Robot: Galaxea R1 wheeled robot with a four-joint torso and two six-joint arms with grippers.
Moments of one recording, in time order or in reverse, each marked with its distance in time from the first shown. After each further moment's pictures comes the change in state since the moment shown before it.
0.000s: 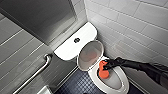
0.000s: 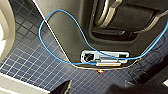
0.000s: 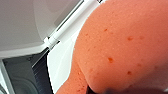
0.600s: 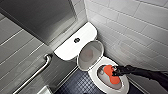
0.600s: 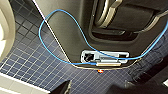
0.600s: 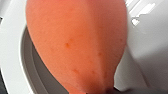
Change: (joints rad) left arm 0.000 0.000 0.000 0.000 0.000 0.000; right arm -0.123 -0.151 -0.030 -0.059 0.110 -0.004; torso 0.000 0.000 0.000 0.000
